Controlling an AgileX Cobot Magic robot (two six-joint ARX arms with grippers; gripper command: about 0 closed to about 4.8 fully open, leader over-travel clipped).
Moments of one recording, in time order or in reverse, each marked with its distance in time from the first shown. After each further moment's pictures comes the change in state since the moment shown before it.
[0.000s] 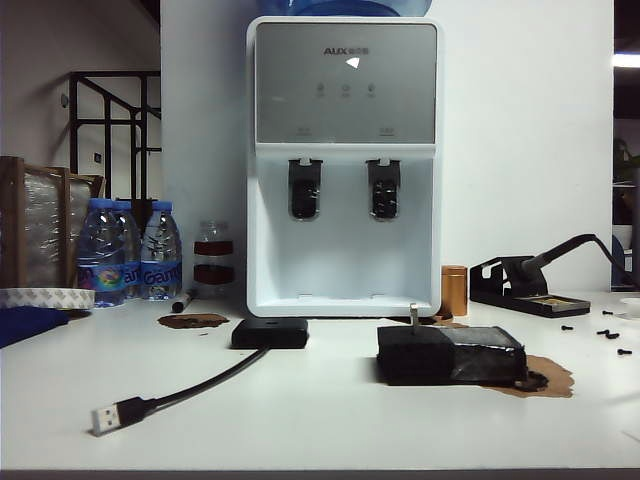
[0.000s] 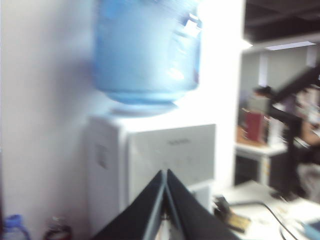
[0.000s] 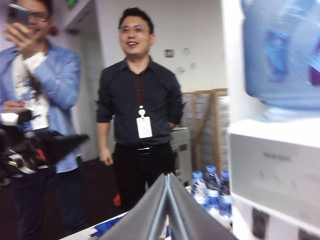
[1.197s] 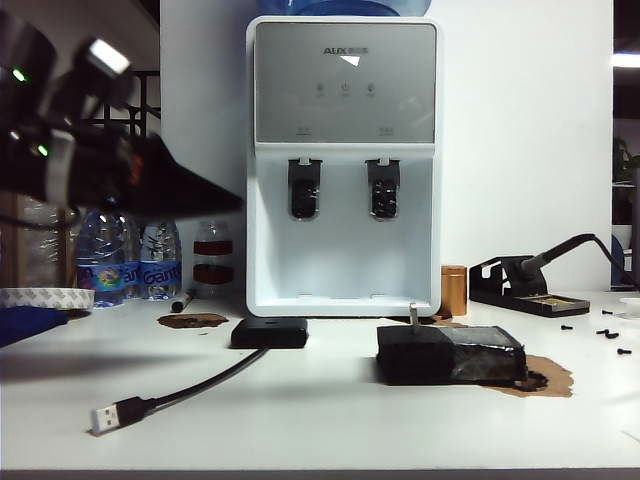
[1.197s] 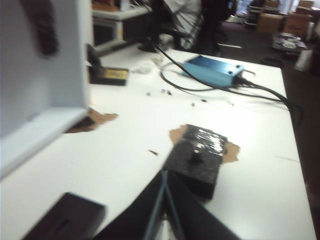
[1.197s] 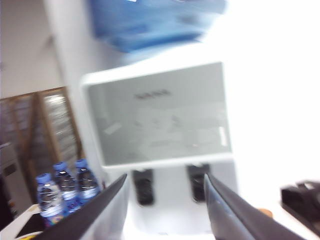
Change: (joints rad) left arm -0.041 1.127 -0.011 0.542 0.617 0.288; right arm 1.092 0.579 -0.286 0.709 1.819 -0.349
